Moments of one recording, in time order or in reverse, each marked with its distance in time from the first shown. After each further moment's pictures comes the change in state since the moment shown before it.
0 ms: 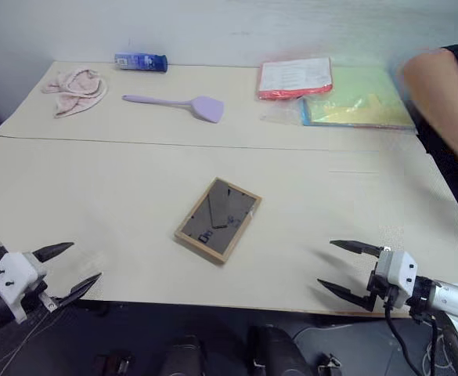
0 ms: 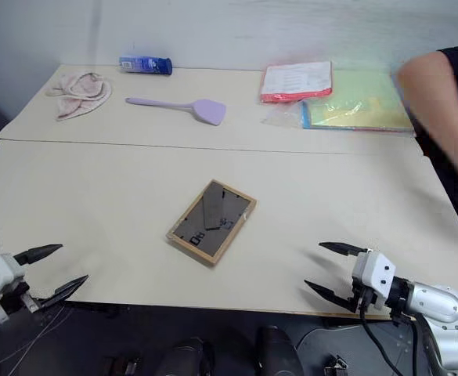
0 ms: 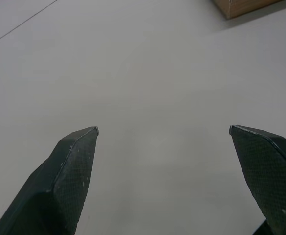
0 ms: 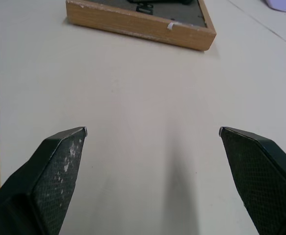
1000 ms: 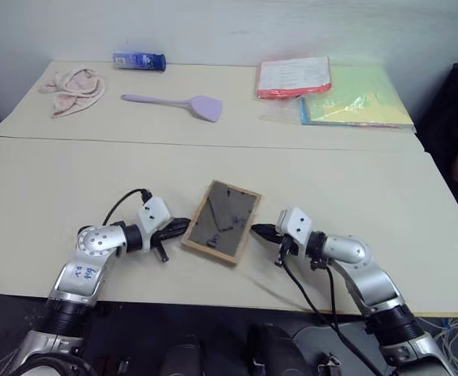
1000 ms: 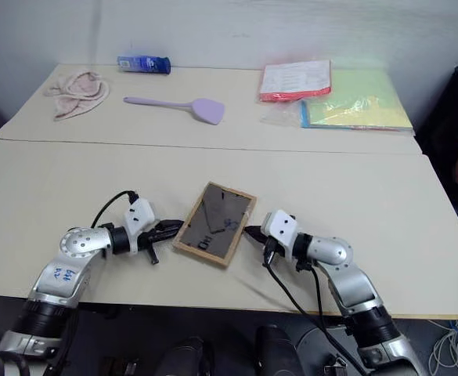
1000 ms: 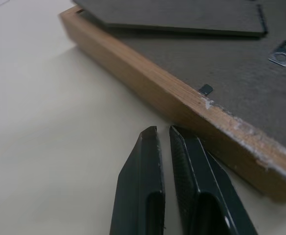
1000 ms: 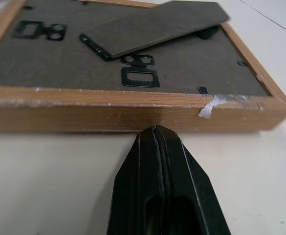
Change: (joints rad) left arm -0.627 -0.157 -0.623 0.109 0.190 0.236 0.081; right arm -0.504 0.242 0.391 0.161 -0.258 0.296 -0.261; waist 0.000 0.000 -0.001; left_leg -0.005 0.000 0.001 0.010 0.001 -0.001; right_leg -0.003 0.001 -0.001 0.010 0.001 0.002
